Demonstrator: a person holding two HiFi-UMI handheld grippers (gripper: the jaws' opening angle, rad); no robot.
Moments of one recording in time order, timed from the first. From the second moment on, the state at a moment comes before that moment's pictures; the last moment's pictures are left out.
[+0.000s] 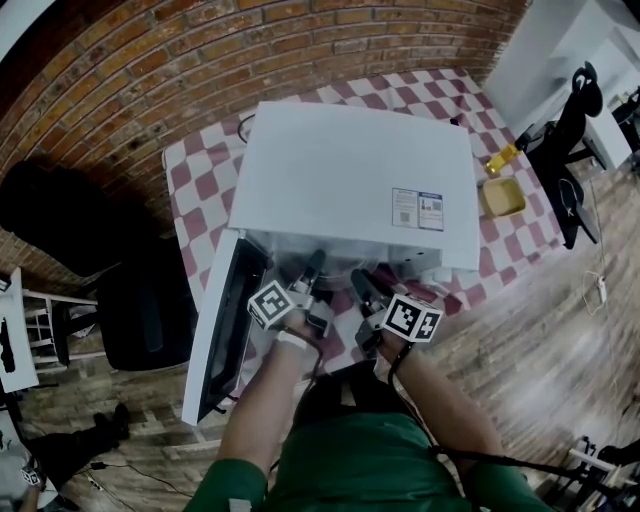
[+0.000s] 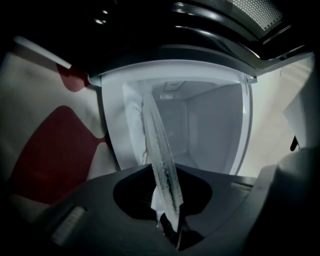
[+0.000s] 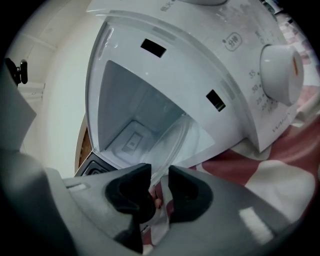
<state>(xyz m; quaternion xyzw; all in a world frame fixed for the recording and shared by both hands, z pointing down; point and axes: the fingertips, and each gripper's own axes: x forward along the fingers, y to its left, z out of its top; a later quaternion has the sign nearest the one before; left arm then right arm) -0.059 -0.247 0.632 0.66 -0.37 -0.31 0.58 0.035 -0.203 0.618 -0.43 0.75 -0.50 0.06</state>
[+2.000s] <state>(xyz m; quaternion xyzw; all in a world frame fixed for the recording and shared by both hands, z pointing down) -0.074 -0.233 0.652 0.64 -0.45 -0.17 0.59 0.031 -0.203 0.647 -0.46 0.69 -0.56 0.06</state>
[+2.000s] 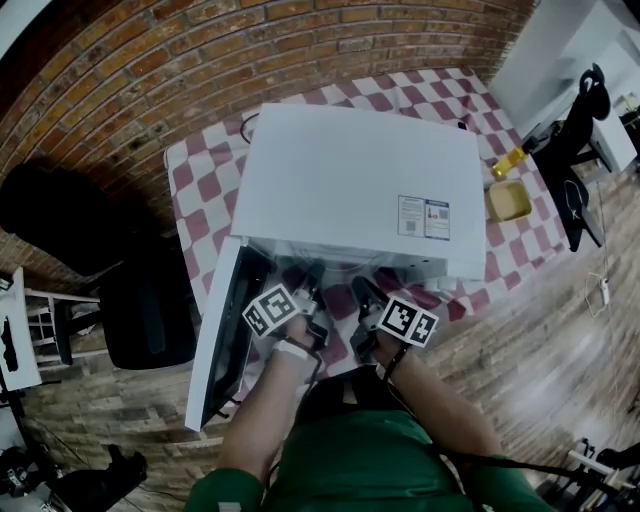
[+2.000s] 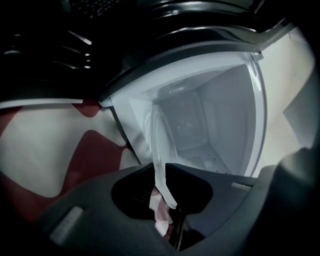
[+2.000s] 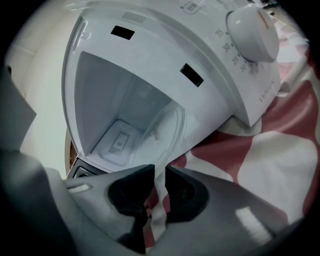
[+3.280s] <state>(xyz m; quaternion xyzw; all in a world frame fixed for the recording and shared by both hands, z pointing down) -0.076 -0.260 0.639 0.65 -0.46 -0.16 0.58 0.035 -0.253 0.644 -0.49 0.66 -0.56 0.07</state>
